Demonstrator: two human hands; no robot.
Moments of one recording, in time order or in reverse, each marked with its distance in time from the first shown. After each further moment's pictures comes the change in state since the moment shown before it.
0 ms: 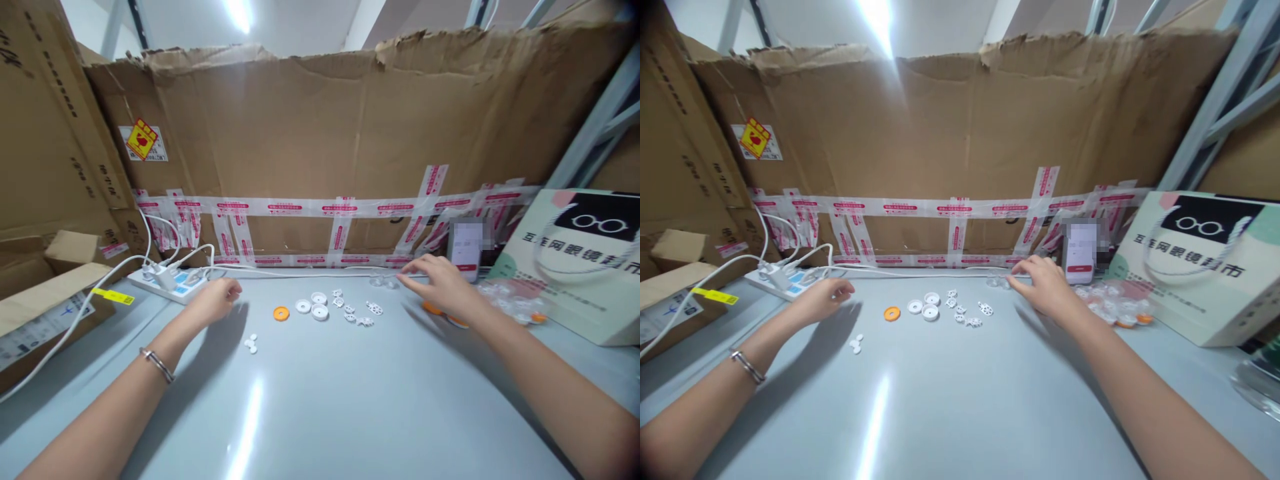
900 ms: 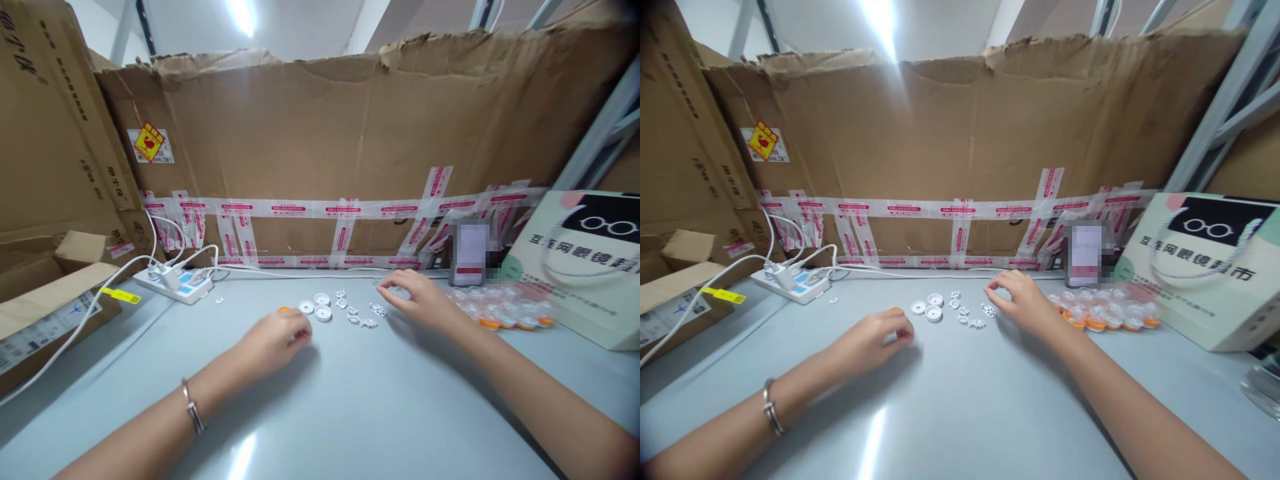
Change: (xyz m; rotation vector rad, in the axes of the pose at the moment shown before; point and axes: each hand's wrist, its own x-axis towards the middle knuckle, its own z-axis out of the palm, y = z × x) left_hand -0.048 0.096 0.024 -0.262 -0.074 0.550; right_hand -0.015 -0.045 0.001 0.300 -0.003 -0.282
